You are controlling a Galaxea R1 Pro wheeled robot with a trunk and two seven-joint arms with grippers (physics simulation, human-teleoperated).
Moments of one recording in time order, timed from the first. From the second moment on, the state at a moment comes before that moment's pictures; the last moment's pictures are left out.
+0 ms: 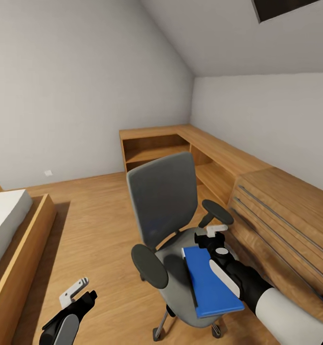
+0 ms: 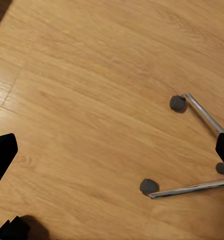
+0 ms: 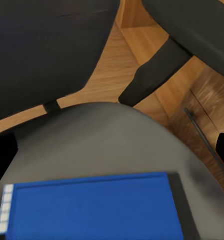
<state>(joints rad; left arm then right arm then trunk) -0.07 -0.08 0.09 -1.46 0.66 0.50 0.66 -0.71 -0.16 0.70 -0.83 -0.57 0.17 -0.42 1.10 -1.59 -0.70</state>
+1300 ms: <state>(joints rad) -0.07 -0.08 0.08 -1.46 0.65 0.49 0.66 -0.71 -0.15 0.70 -0.83 -0.63 0.29 -0.39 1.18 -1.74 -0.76</state>
